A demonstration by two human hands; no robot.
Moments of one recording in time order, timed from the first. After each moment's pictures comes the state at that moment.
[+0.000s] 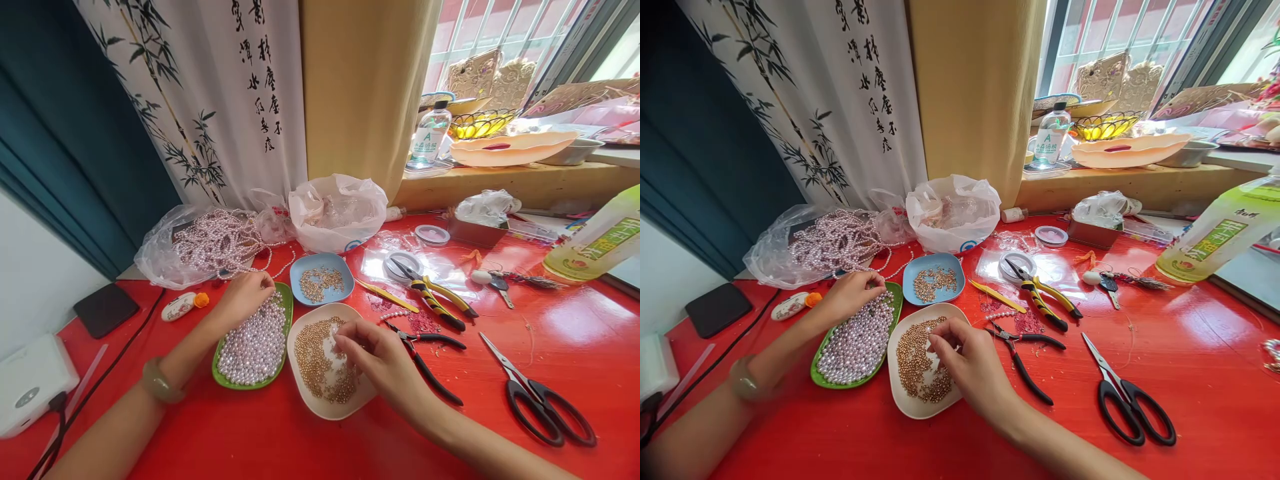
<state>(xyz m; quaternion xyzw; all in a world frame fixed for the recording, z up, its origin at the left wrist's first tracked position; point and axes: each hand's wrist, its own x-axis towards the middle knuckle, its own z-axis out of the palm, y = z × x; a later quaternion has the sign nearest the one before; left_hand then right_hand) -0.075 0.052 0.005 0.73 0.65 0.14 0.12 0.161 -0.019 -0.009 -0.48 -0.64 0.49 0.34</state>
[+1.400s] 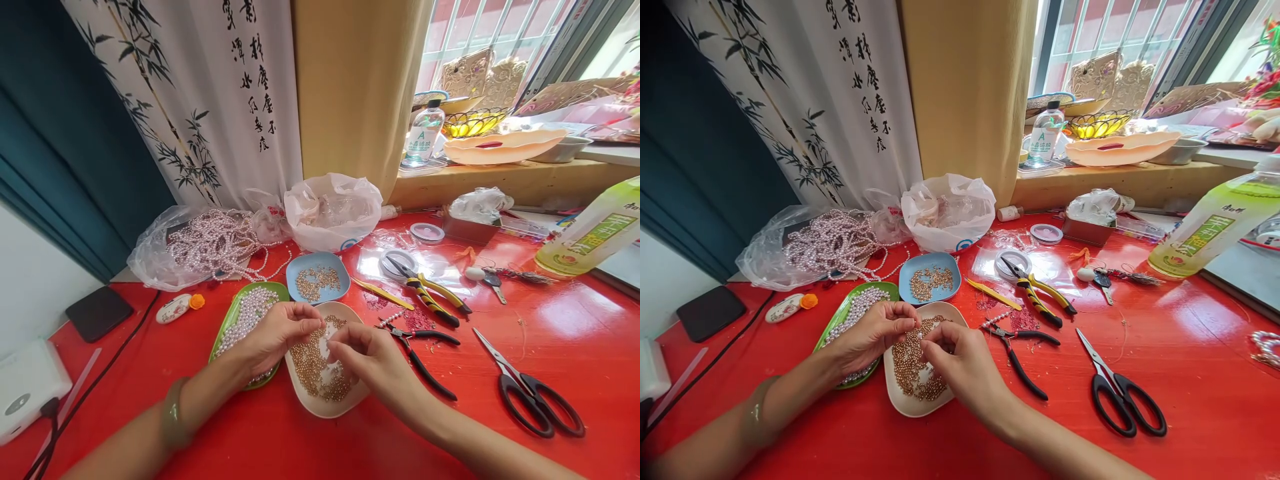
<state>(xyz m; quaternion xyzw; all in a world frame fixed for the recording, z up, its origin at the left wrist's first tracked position) -0.007 0.005 -0.002 0.43 0.45 0.38 0.69 0.158 -0.024 0.001 -0.48 -0.60 0.55 0.33</state>
